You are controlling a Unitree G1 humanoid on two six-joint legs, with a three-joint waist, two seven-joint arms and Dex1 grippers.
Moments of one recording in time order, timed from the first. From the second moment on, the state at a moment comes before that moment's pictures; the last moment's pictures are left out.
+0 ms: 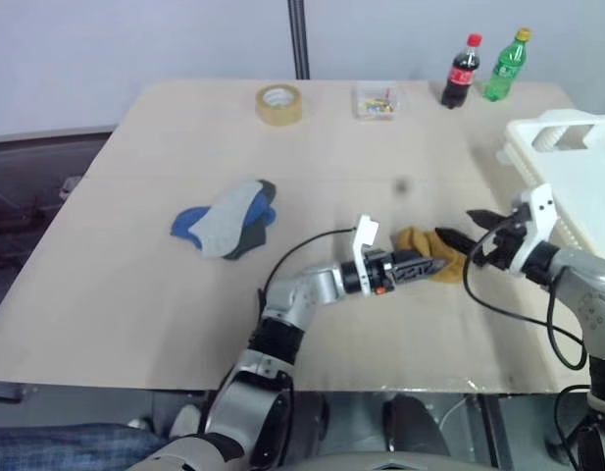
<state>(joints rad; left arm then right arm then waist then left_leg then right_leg) -0.58 -0.07 -0.12 0.37 -0.61 0.69 -0.88 -0.28 -0.59 -0.17 -0.25 0.48 0.76 0.67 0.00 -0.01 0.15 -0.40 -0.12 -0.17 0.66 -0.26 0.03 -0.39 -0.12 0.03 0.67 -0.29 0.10</state>
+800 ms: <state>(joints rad) -0.51 -0.02 -0.13 0.30 -0.57 0.69 -0.91 -0.30 -0.57 -0.16 -0.18 0.47 0.84 0.60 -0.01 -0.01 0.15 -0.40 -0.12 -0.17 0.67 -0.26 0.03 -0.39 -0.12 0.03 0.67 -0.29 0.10</state>
